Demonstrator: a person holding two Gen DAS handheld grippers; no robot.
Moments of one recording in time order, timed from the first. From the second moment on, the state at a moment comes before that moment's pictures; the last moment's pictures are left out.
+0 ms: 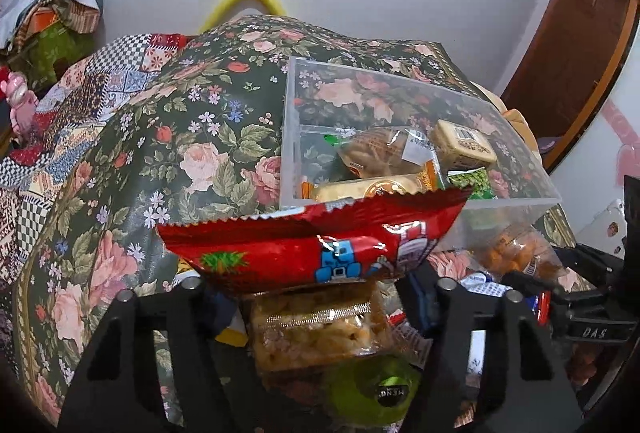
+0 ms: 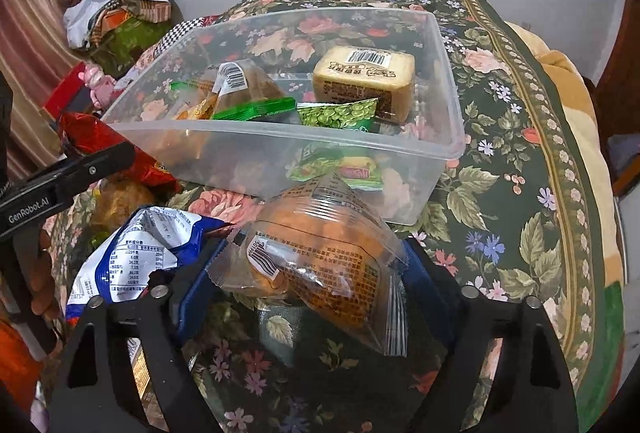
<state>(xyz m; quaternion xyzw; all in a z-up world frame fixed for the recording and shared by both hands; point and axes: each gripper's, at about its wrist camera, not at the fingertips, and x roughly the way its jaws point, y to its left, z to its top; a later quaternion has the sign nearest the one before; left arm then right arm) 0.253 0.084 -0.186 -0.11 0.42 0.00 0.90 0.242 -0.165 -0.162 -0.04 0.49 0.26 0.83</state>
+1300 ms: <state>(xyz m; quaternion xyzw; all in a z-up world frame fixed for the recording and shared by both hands) 0.289 0.058 -0.085 -0.07 0.33 0.00 0.94 0.261 -0.158 -0.056 -0.02 0.37 0.26 0.89</state>
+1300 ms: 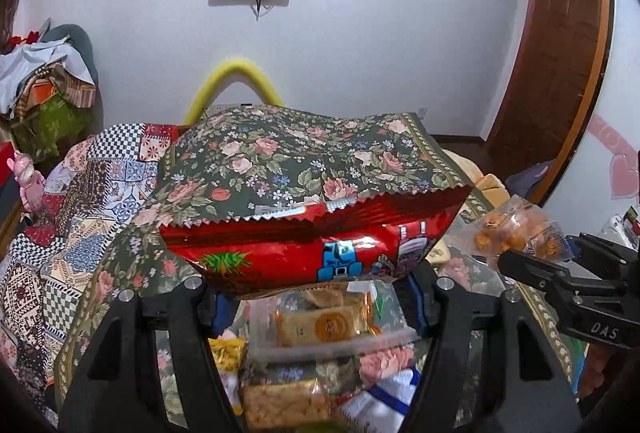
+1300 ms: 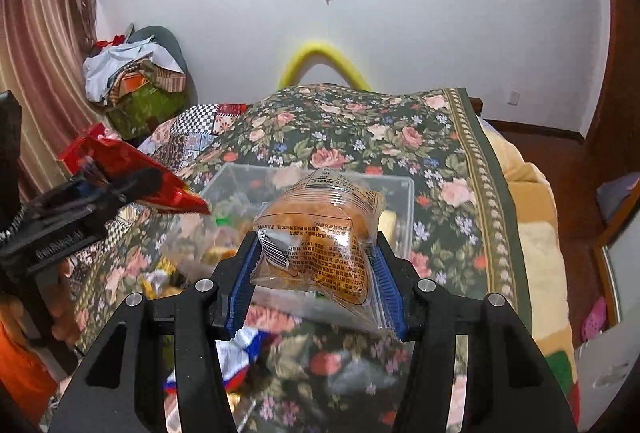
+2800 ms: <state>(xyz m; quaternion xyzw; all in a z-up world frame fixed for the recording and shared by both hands) 0.337 0.057 -0.127 -0.04 0.40 -0.02 0.91 0.311 -0.124 -0.090 -0.07 0.41 0.25 0.87</state>
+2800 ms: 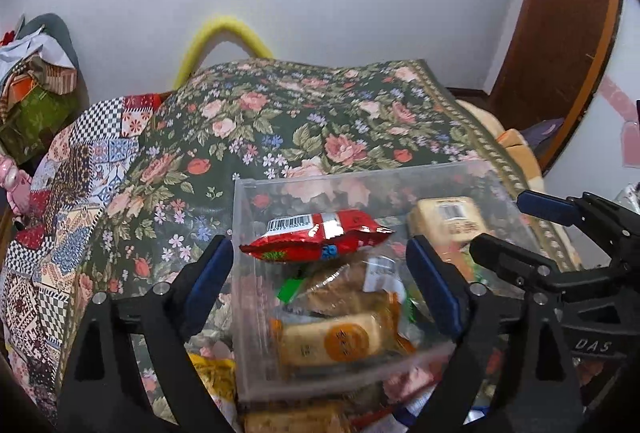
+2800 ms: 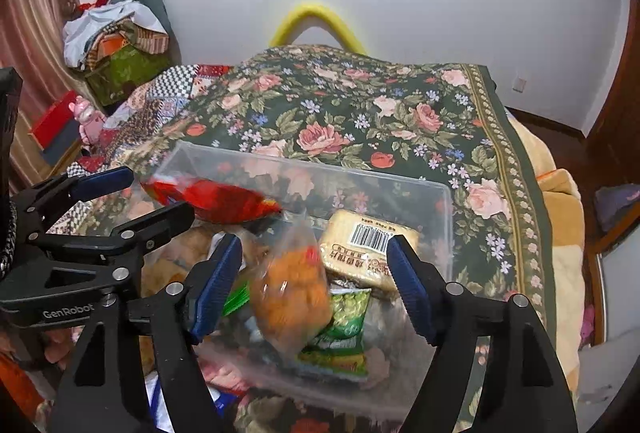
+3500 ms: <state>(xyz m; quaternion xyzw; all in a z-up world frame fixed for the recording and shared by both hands) 0.183 0.067 -0.108 -0.03 0.40 -0.02 0.91 0.191 -0.157 -0.075 -0.04 0.42 0.28 0.86</state>
